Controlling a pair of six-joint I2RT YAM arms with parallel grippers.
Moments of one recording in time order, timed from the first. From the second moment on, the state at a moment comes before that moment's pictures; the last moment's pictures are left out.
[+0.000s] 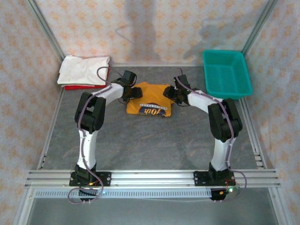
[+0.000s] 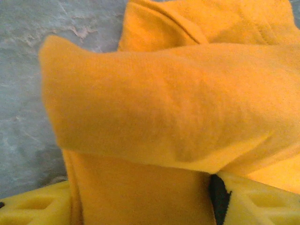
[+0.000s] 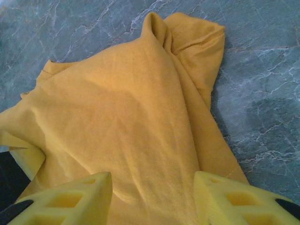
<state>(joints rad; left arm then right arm) -0.29 2.18 1.60 -0.49 0.05 -0.51 0.37 1.93 1.29 -0.21 -0.15 0.75</state>
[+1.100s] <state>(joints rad) -0.18 2.07 1.86 -0.66 -0.21 -0.17 0.31 1.86 1.23 -0.07 -0.40 0.72</state>
